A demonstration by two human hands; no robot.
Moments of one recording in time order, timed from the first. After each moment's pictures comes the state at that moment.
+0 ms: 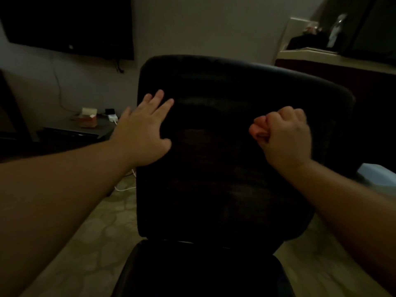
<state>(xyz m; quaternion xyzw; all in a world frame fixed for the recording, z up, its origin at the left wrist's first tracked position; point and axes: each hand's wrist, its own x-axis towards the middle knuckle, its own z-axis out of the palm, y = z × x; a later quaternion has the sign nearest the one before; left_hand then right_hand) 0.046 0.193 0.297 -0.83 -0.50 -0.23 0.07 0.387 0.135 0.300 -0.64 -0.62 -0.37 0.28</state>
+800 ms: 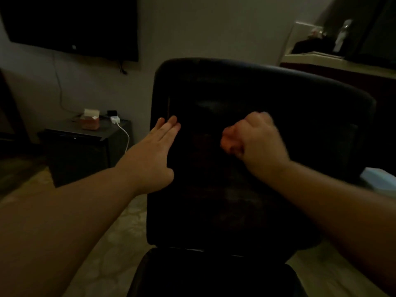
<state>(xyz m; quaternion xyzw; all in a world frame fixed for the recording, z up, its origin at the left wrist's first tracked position) 0.016 0.203 0.254 -0.87 -0.45 -0.21 -0.05 0.306 0.167 0.284 -0.53 -0.75 -0.33 0.23</state>
